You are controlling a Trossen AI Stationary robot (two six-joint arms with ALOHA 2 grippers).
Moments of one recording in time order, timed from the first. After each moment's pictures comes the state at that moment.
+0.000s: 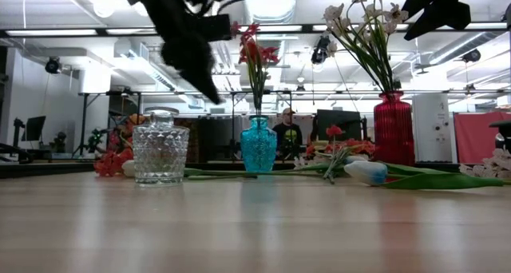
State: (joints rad) left arm 0.08 1.51 1.12 -0.61 -0.22 0.11; right arm 0.12 0.83 1.02 -1.04 0.42 0.76
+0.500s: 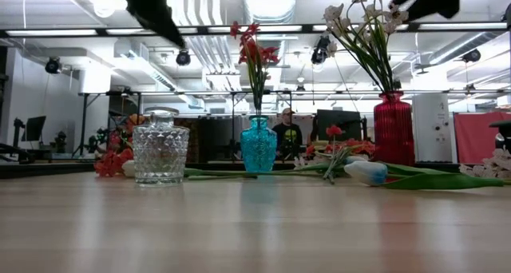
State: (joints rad) left arm -0.01 1.15 1.11 -0.77 -0.33 -0.05; right arm 0.12 0.82 1.07 -0.97 0.50 0.59
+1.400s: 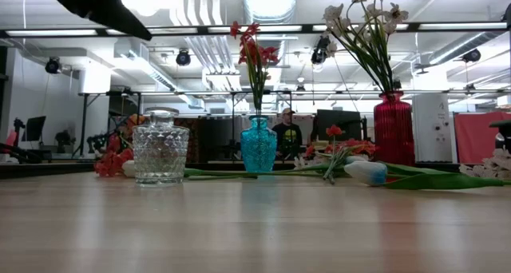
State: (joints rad) left arm -0.46 0.95 0.78 -0.63 -0.93 -0.30; right arm 0.14 1.27 1.59 -0.74 0.44 0.18
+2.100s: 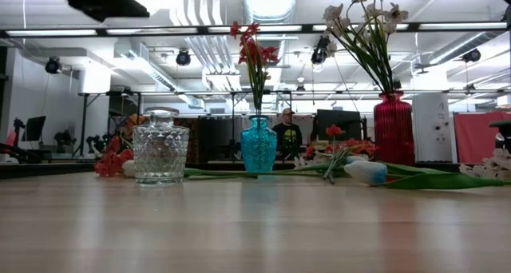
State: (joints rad) left arm -0.46 0.71 0.59 -0.21 -0.78 0.02; right arm 0.21 1.80 2.31 -1.35 0.59 0.30
